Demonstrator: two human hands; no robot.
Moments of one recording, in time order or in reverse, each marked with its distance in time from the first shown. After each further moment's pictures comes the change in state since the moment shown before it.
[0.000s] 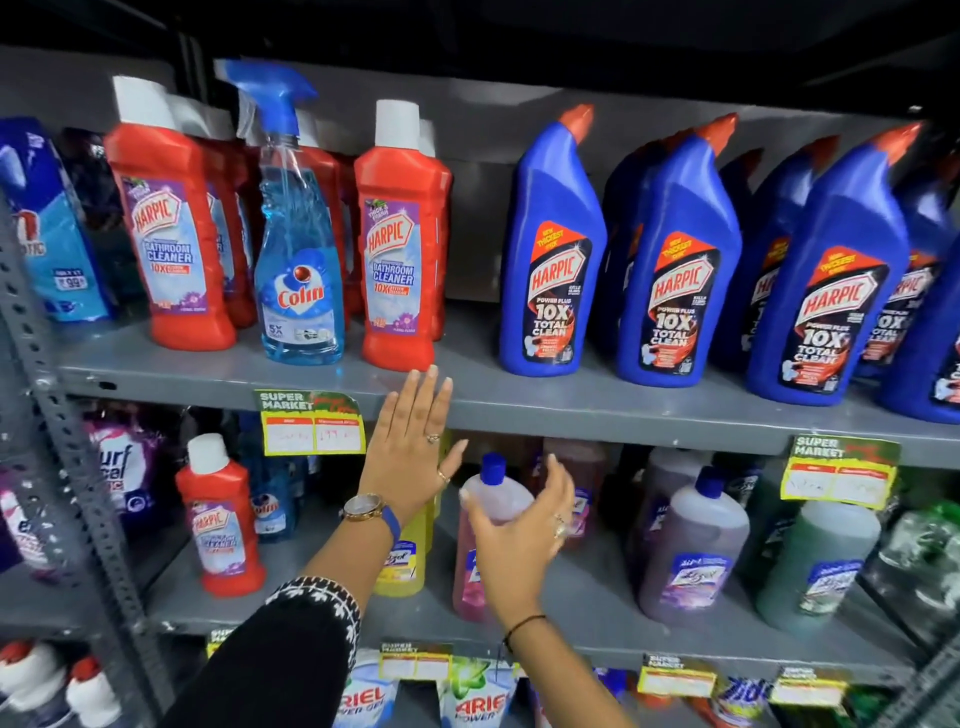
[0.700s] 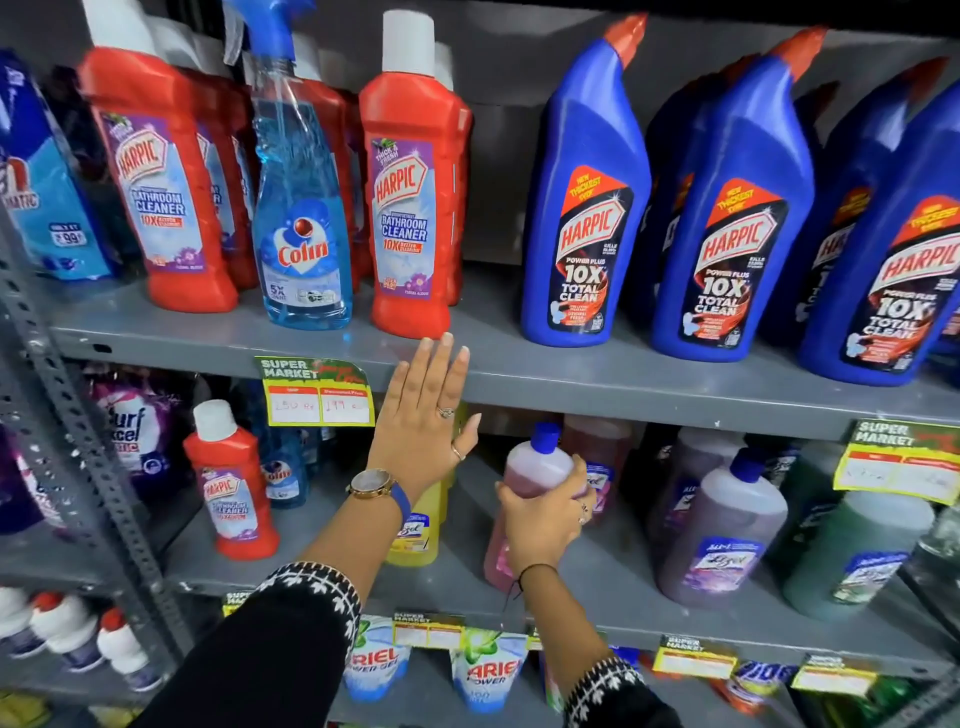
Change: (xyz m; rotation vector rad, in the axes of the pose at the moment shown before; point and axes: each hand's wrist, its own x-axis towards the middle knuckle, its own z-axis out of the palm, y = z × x) left_hand -0.001 -0.001 0.003 0.034 0.026 0.022; right_hand 0.029 0.078 0.040 -0.253 -0.016 0.278
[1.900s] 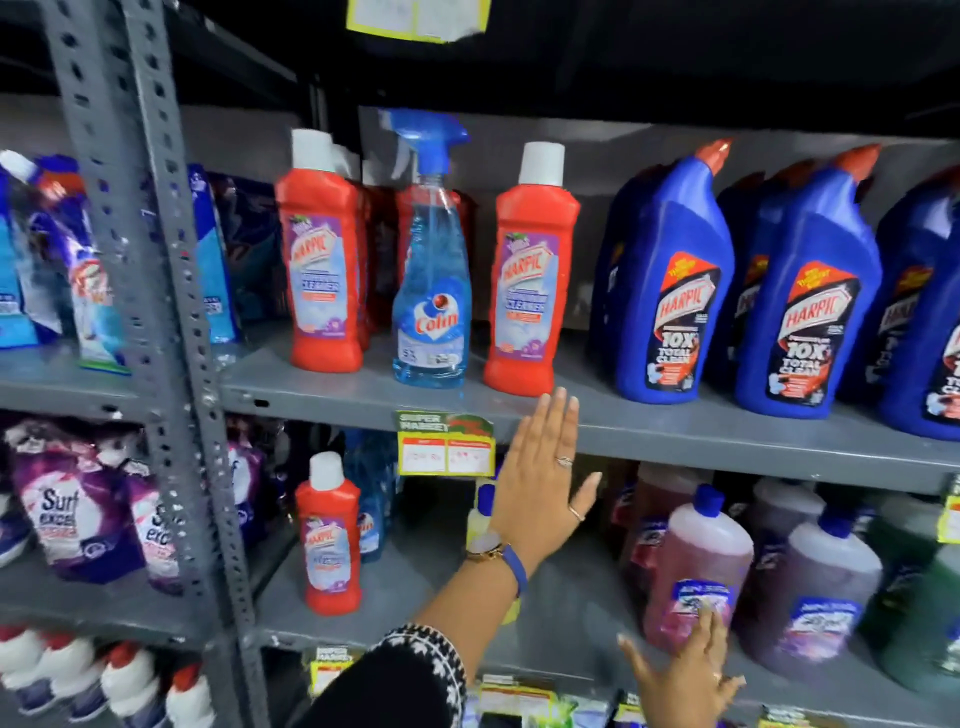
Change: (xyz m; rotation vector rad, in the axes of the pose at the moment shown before) left_hand 0.008 -0.002 -0.042 -0.223 -0.249 -0.102; right_hand -0.053 0.094 -0.038 -0.215 -0.002 -0.116
